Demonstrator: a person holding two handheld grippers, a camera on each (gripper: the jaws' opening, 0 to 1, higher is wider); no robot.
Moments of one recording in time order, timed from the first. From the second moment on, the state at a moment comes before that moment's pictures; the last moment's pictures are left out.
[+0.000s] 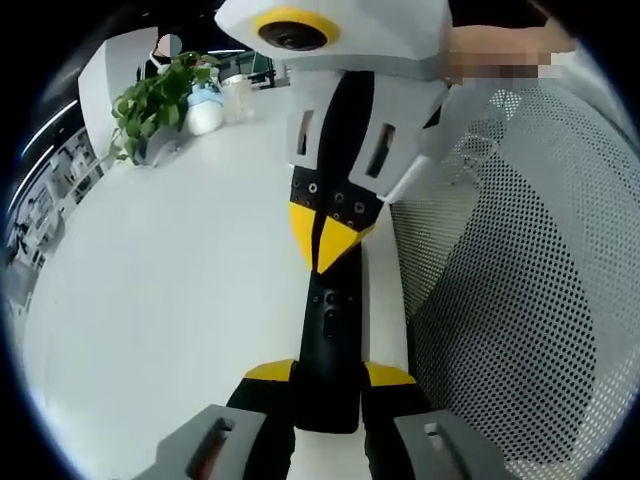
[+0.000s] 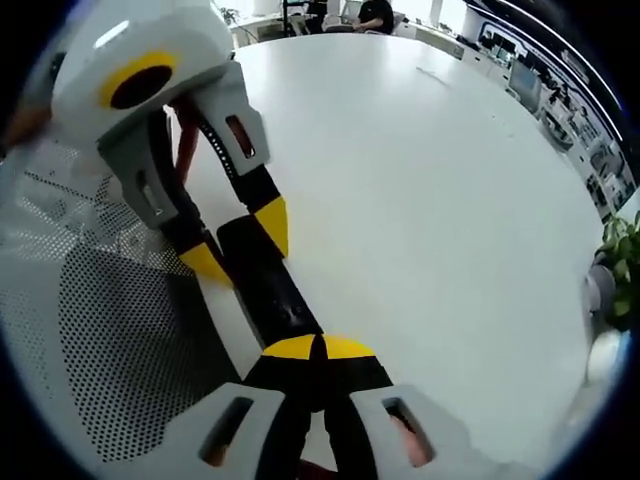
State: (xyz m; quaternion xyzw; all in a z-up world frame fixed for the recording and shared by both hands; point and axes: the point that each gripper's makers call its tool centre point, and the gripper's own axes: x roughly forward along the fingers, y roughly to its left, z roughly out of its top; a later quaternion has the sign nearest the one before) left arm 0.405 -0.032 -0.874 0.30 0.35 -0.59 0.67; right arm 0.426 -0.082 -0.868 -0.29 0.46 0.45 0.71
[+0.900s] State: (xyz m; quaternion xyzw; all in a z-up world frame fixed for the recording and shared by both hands) left arm 0.405 -0.032 -0.874 0.30 0.35 -0.59 0.67; right arm 0.413 -0.072 -0.865 -0.27 0.47 0.48 0.69
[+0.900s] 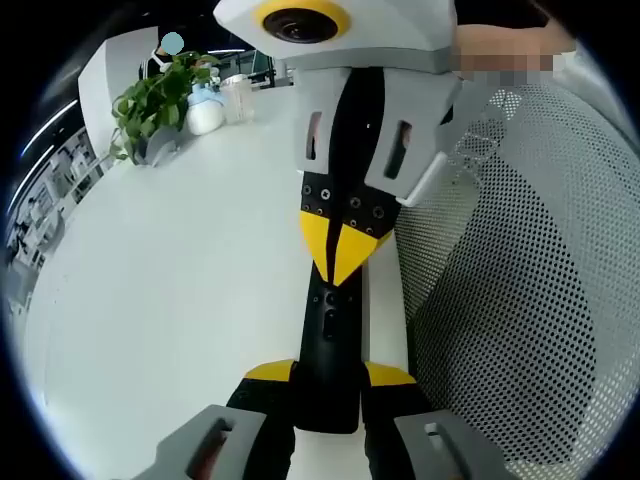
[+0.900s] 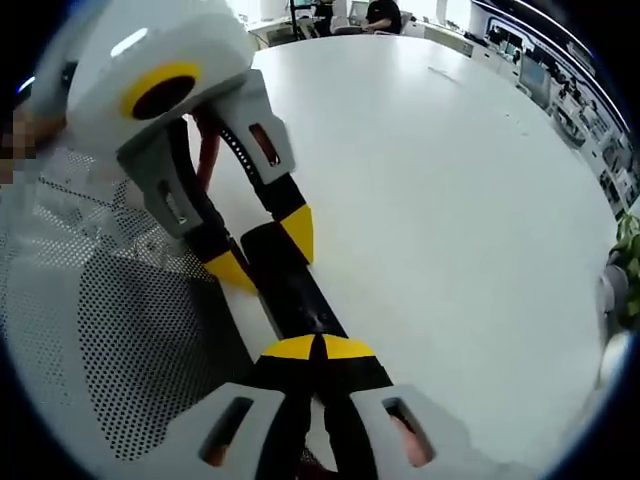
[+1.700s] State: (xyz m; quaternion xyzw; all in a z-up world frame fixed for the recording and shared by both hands) left arm 0.406 -0.032 -0.874 0.29 0.35 -0.59 0.67; right arm 0.410 -0.071 -0.867 -0.31 0.43 0.51 0.68
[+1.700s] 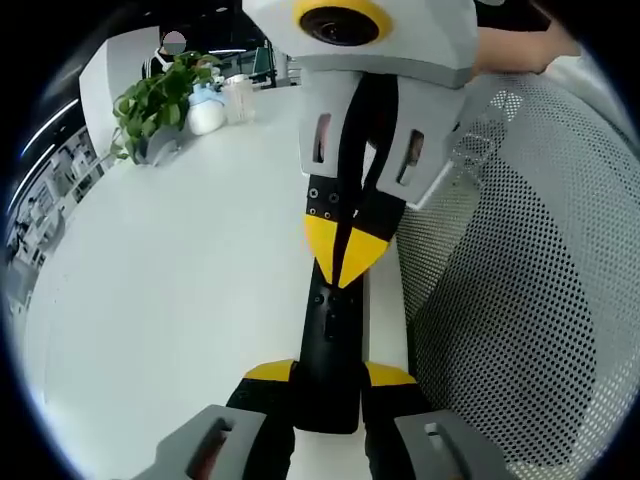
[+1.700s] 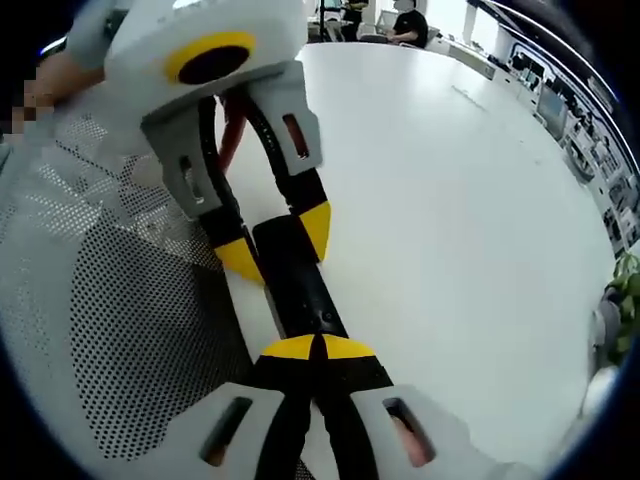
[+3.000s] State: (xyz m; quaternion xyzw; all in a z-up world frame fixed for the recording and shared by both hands) left arm 0.405 -0.032 -0.874 0.28 0.34 -0.59 0.68; right arm 0.409 -0.072 -0.865 -0.29 0.42 0.53 0.68
